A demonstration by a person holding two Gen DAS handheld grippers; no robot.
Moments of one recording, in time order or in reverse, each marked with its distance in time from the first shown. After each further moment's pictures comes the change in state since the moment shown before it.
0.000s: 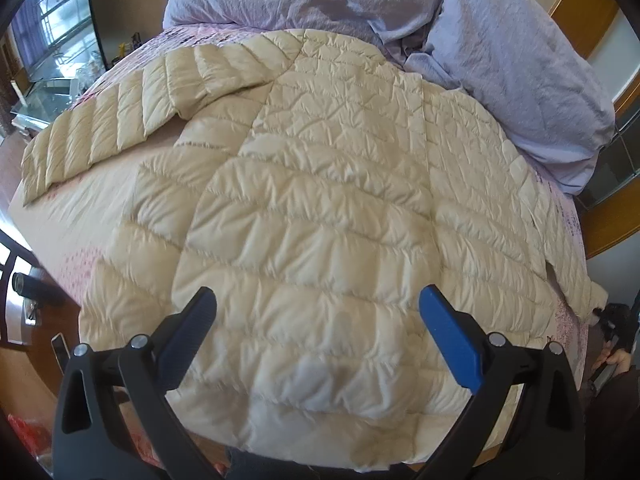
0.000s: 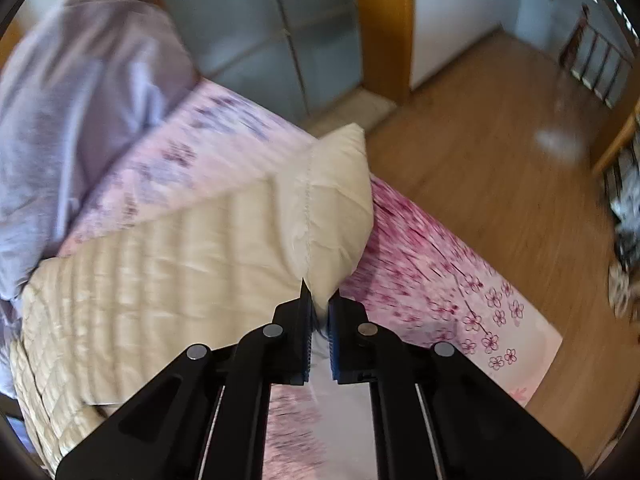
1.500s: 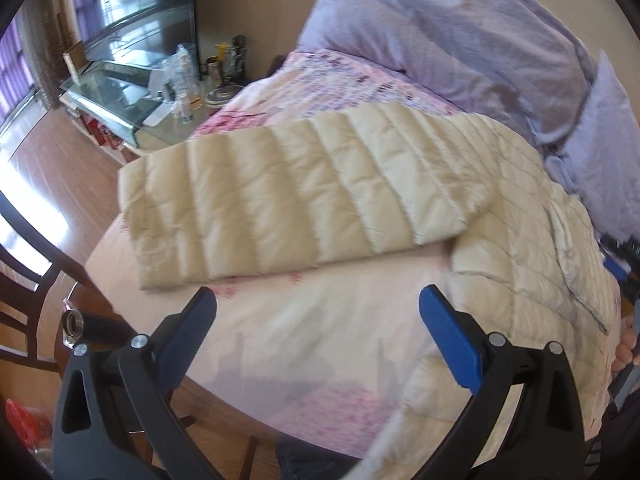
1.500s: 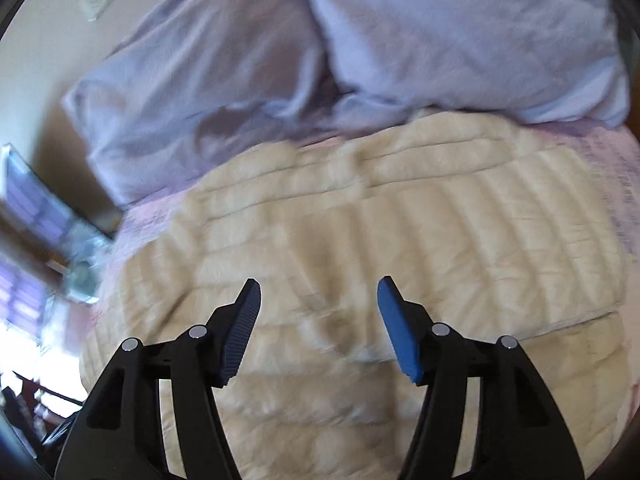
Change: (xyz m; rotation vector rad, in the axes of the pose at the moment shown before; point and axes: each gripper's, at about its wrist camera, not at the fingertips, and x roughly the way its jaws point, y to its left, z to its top) left arm -0.009 0.256 0.077 -0.165 -0.092 0.134; right arm -0.082 0.422 -0.229 -0.547 0.114 0.413
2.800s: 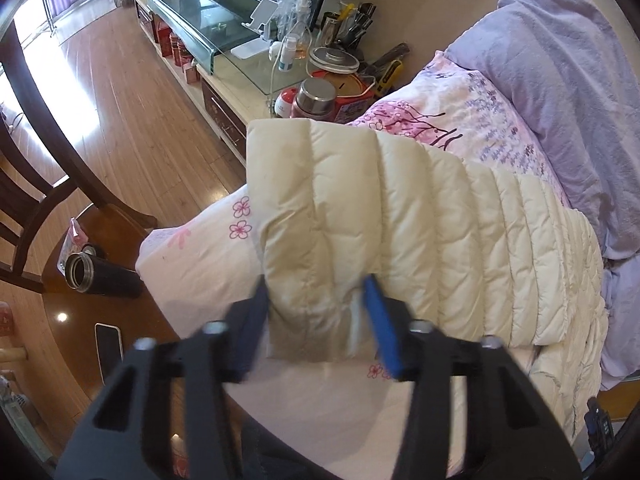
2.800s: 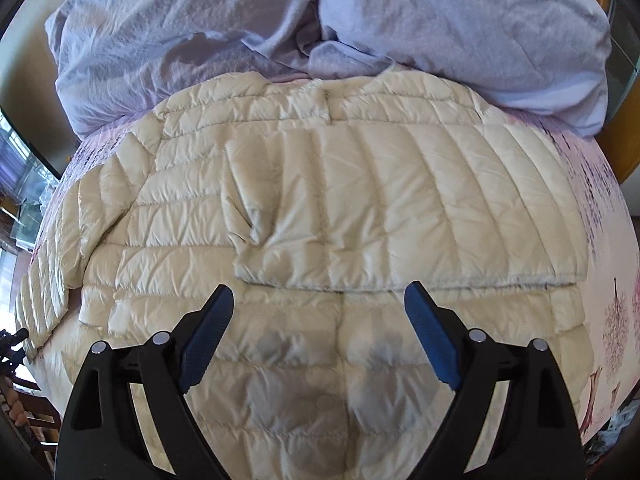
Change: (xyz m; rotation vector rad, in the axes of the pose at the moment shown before) left arm 0.054 0.135 0.028 -0.372 0.099 0.058; right arm -0.005 0.006 -0.047 -0.136 0.095 -0.108
